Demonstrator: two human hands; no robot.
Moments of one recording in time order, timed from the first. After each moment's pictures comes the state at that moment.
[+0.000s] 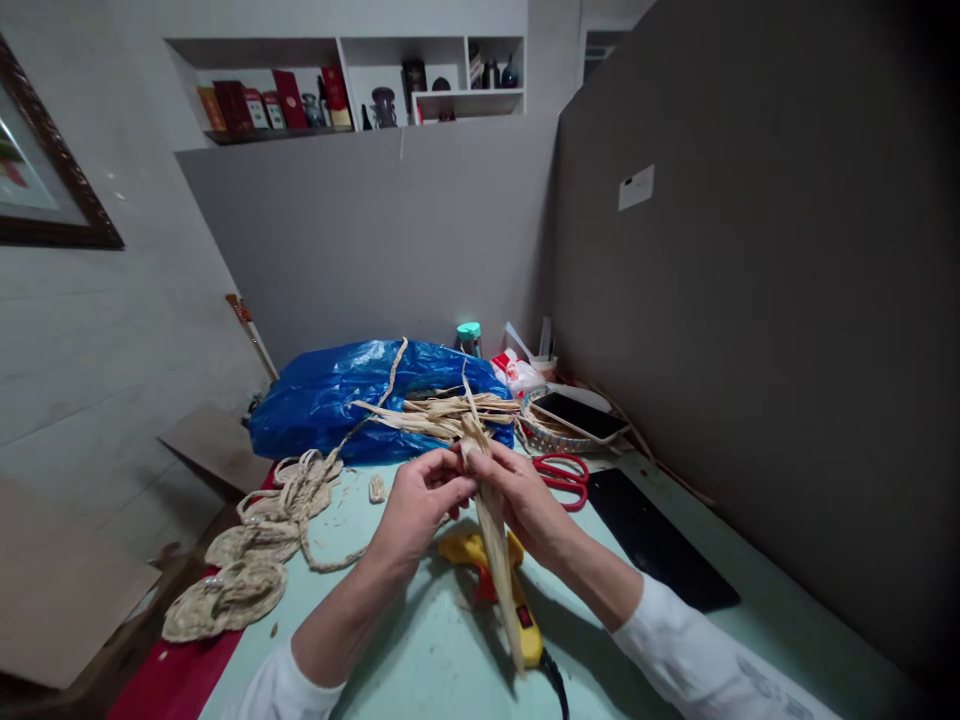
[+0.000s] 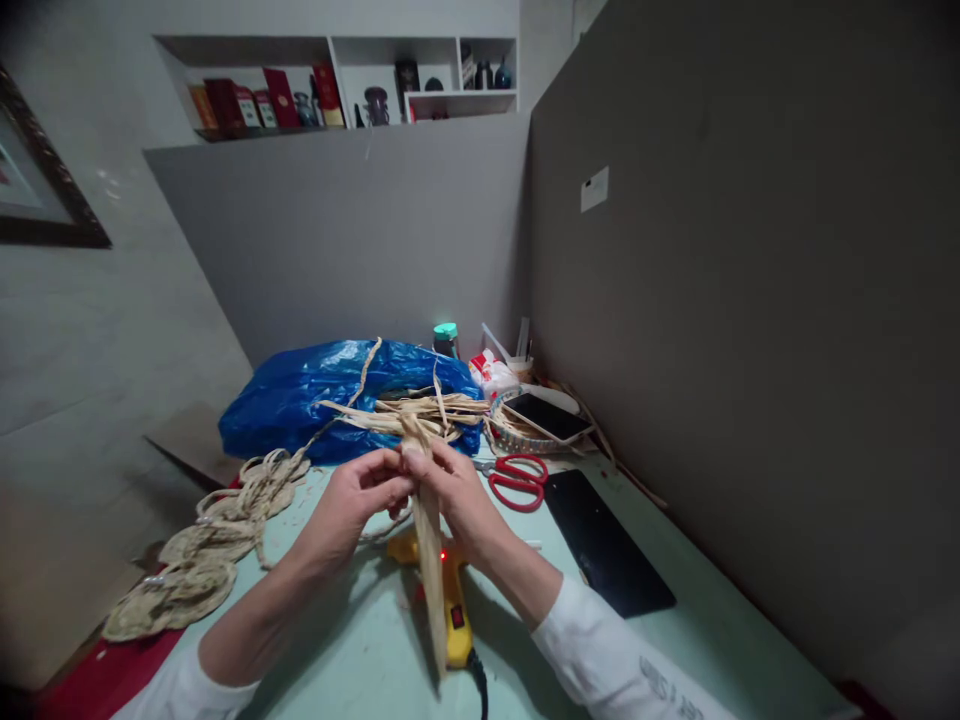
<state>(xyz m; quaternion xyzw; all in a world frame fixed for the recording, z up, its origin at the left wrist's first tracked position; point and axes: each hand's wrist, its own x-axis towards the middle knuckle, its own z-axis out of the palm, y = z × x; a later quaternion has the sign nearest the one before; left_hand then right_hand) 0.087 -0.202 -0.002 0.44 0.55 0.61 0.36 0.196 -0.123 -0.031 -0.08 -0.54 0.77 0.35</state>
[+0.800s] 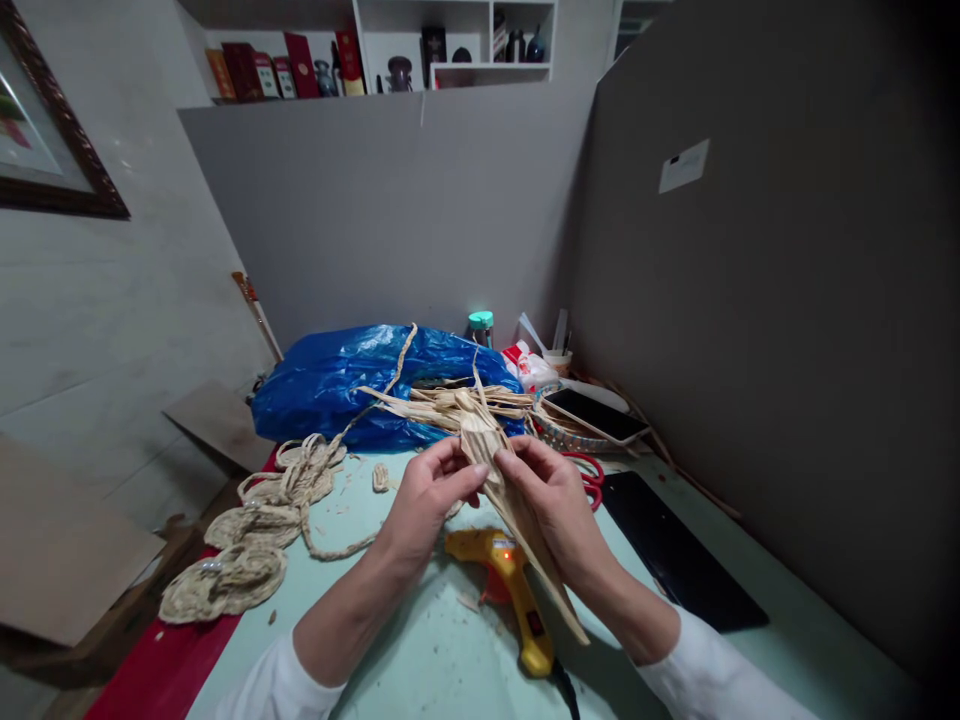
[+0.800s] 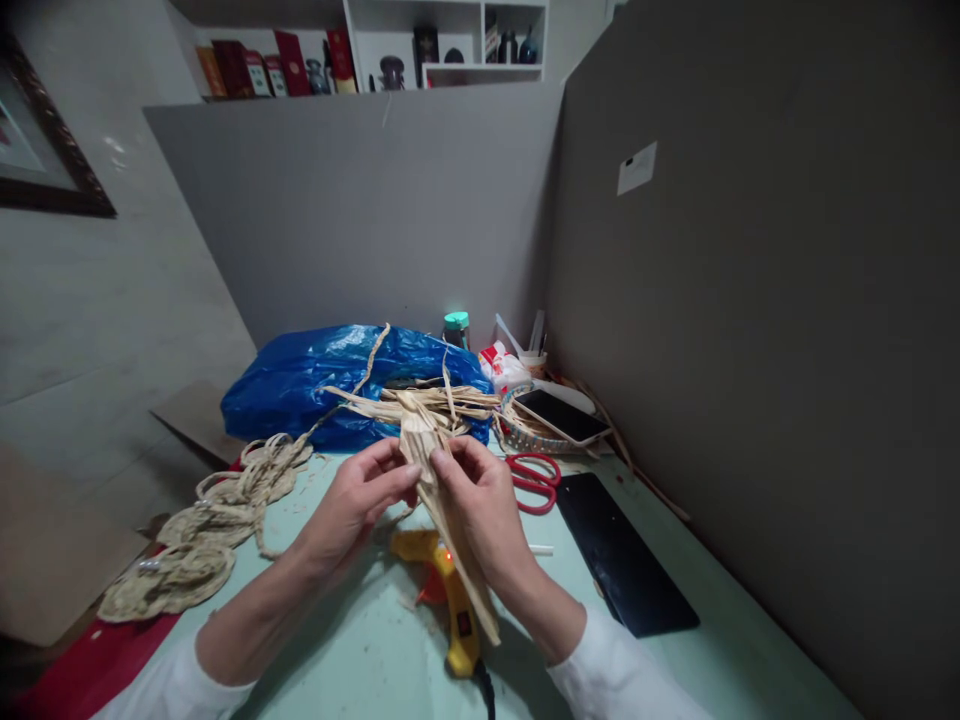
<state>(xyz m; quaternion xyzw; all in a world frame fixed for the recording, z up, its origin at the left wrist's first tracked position) 0.086 -0.203 -0.006 0.41 0.50 0.65 0.40 0.207 -0.126 -0.029 -0.22 -0.56 0.67 0.43</state>
